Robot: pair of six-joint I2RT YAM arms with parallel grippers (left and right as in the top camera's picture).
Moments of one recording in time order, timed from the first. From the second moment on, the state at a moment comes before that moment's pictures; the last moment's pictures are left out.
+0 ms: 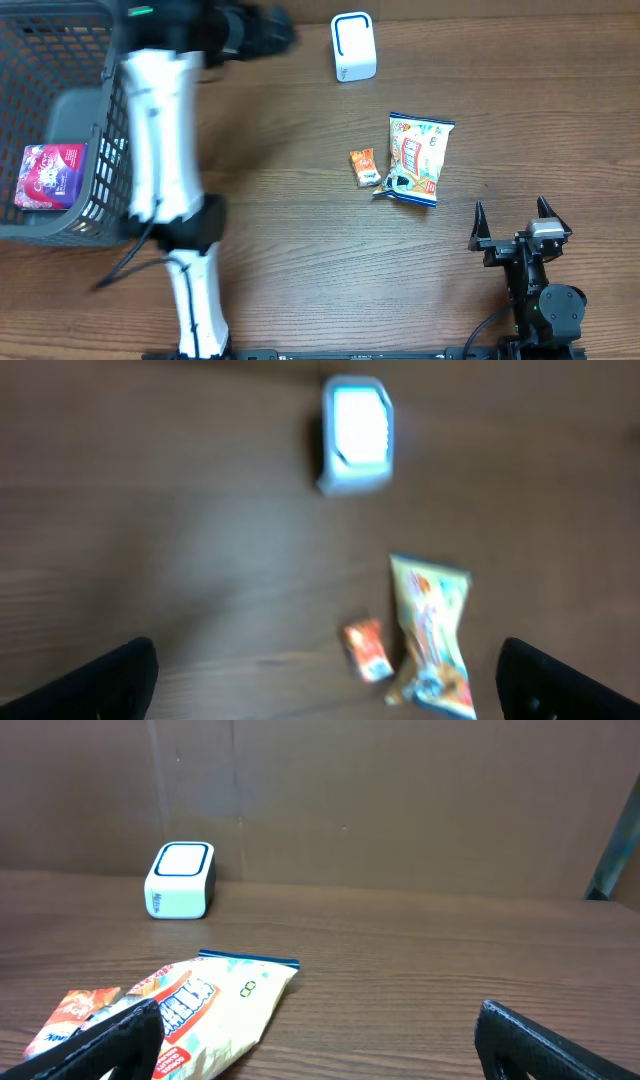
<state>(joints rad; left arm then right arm) -0.08 2.28 3.01 -1.68 0.32 -0.25 0.03 0.01 0.02 -0.04 -0.02 -0.03</state>
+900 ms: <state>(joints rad) 0.60 2.10 2.62 -1.60 -0.14 -0.26 0.03 0.01 0.02 -0.04 -0.02 -0.03</state>
